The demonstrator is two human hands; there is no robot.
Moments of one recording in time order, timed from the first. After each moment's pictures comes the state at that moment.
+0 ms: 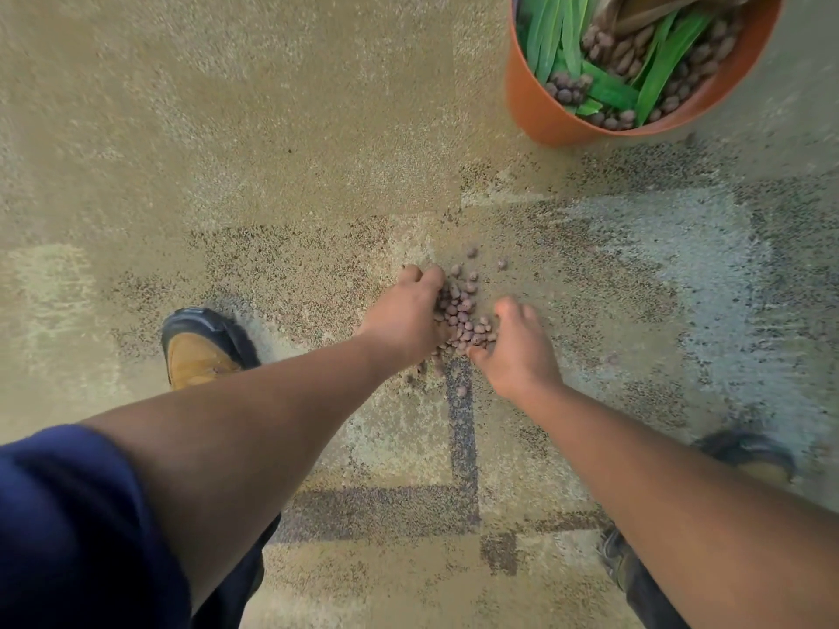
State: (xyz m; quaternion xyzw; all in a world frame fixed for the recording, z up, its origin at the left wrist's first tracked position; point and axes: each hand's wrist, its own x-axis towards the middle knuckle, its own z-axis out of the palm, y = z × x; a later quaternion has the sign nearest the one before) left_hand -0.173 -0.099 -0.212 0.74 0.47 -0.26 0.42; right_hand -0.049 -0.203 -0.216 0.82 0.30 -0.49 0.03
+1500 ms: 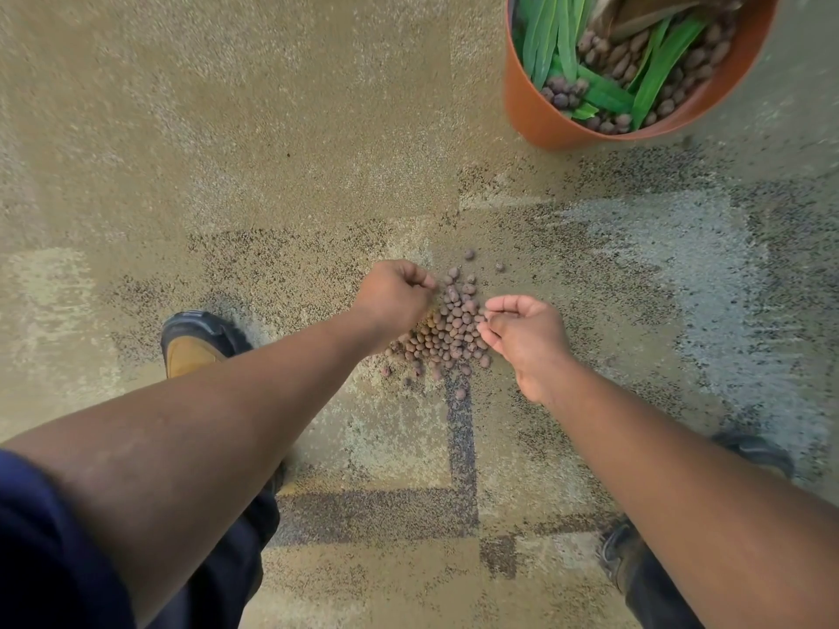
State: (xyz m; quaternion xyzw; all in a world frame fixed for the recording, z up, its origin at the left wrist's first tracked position) left_hand -0.170 -0.073 -0.205 0.45 0.63 -0.15 0.61; right_hand -0.035 -0.184 -0.207 0.77 -0.12 -0.57 -0.26
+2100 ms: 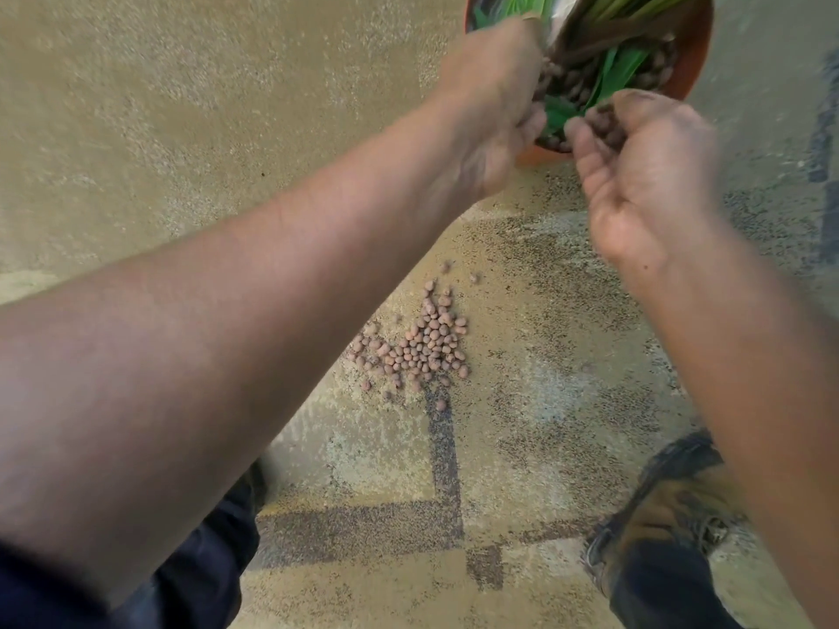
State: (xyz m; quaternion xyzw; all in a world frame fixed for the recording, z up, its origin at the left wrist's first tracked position) left_hand -0.010 0.013 -0.088 0.28 0.57 0.14 0.76; right_hand 0.076 -0.072 -0.110 0.69 -0.15 -0.38 -0.60
